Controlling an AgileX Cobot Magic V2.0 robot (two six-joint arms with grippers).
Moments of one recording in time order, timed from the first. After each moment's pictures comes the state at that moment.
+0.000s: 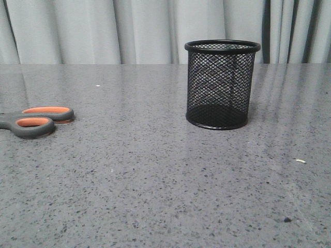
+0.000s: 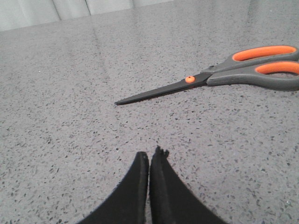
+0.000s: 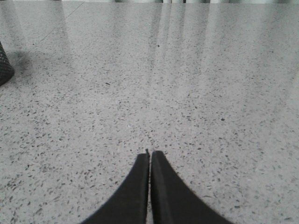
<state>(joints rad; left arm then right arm) -0.06 0.00 0.00 -0.07 0.34 0.22 -0.04 -0.01 0.01 0.04 0.33 -0.07</state>
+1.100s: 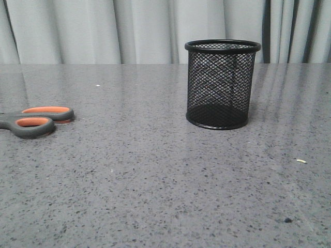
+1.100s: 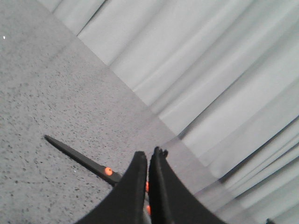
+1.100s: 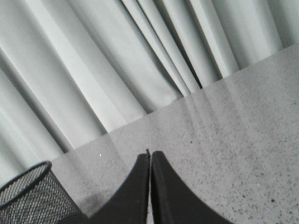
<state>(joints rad) -0.06 0.00 0.00 -1.09 0.07 0.22 -0.04 -0.01 0.01 0.53 -0.04 -0.07</state>
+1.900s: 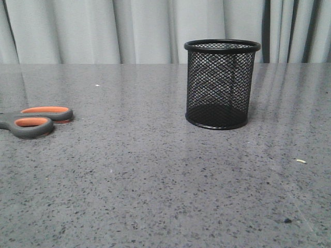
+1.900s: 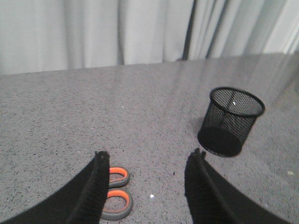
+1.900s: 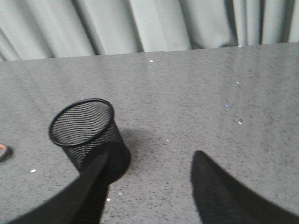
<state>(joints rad) -0.11 0.47 -0.58 -0.88 0.62 0.76 0.02 0.45 -0.62 0.43 0.57 -0.25</state>
